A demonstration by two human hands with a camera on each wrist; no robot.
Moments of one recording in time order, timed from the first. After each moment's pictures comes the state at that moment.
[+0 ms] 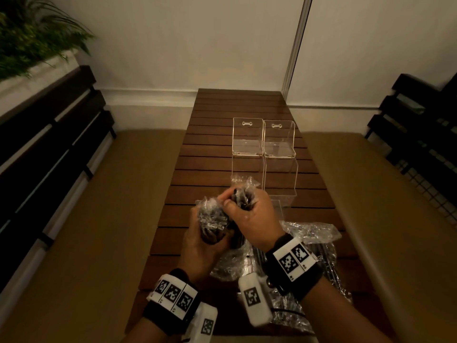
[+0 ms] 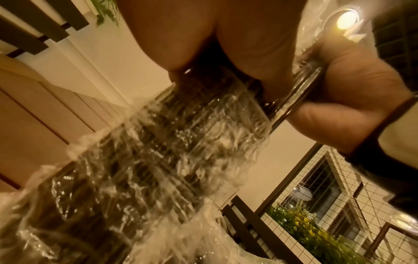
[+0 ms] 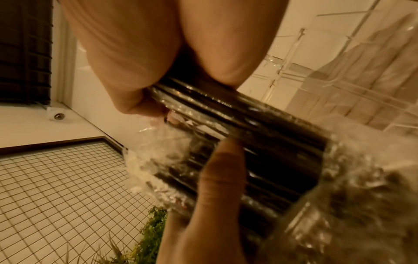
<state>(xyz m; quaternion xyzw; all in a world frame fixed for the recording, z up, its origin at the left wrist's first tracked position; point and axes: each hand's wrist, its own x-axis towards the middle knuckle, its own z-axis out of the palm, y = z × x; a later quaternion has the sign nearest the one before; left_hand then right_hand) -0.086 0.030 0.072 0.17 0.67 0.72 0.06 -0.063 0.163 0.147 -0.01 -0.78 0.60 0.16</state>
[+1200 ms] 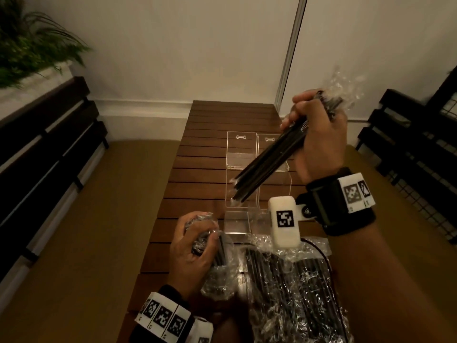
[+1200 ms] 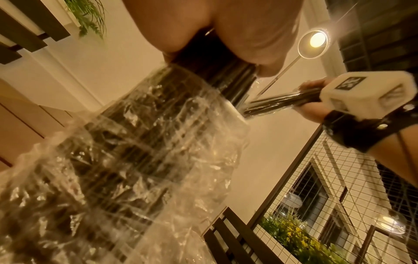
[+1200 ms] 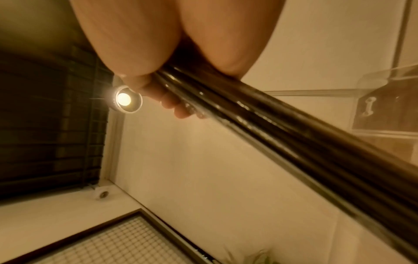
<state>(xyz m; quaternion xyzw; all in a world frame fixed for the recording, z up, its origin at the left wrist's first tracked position) -0.098 0.031 0.085 0.25 0.74 0.61 -0.15 -0.103 0.241 0.277 0.02 -0.55 0.74 0.38</state>
